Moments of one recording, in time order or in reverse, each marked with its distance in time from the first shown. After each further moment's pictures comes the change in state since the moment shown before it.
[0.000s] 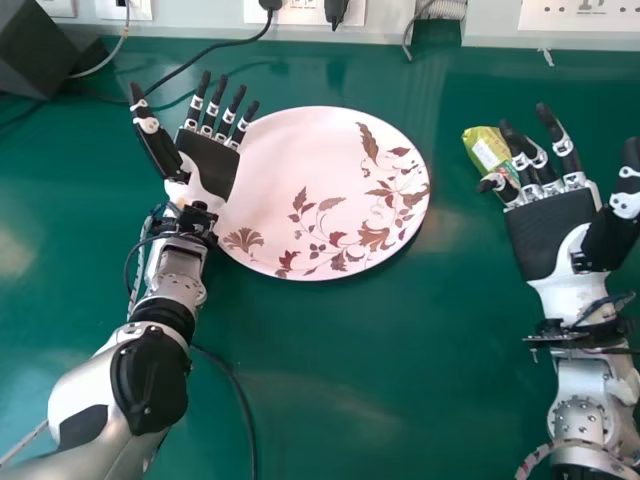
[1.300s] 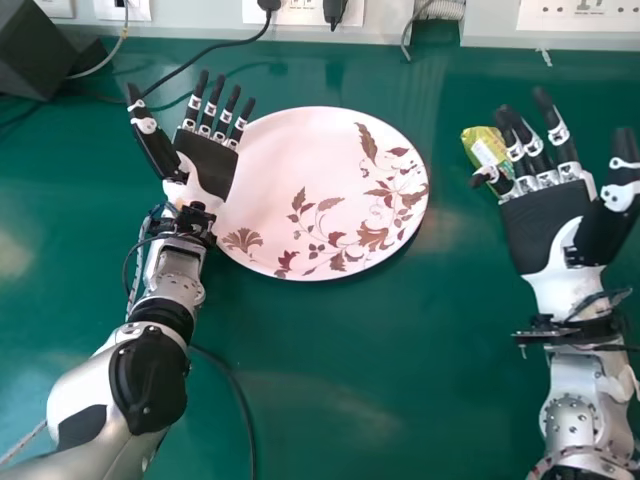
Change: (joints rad) left arm 0.001 0.004 0.013 -0.001 -0.005 0.006 -0.026; right arm 0.014 0.028 0.045 -0.067 -0.049 -0.045 -0.058
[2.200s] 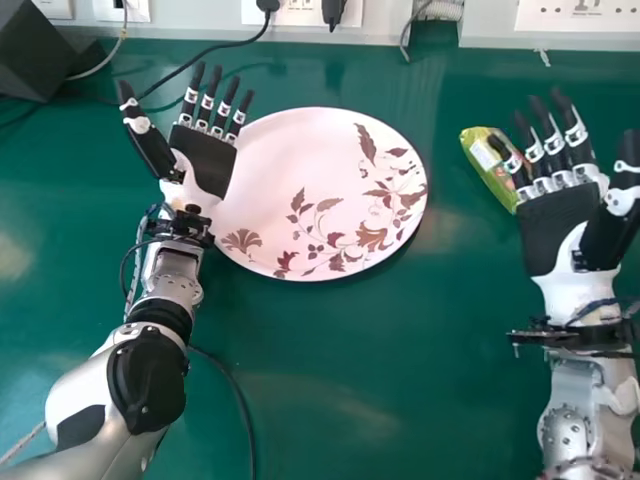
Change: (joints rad) left arm 0.002 0.002 0.013 -0.001 -0.023 -0.002 -0.076; right arm 0.060 0.013 0.030 -0.089 -0.199 -0.140 -0.187
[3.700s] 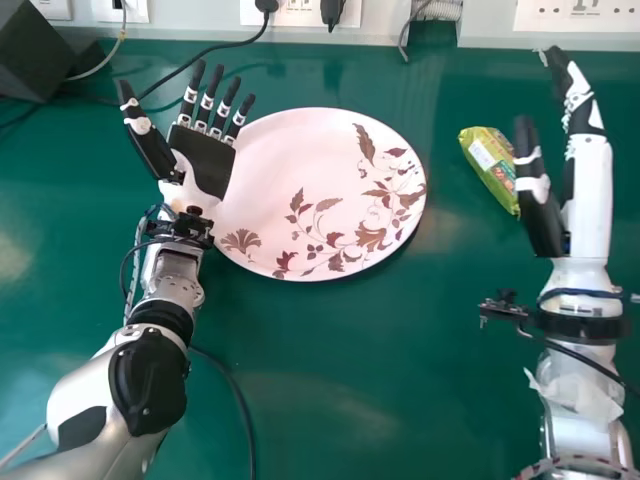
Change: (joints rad) left arm 0.006 -0.003 -0.015 0.000 0.025 -0.046 0.001; right arm 0.001 -0.056 0.104 -0.113 -1.023 -0.174 -0.715
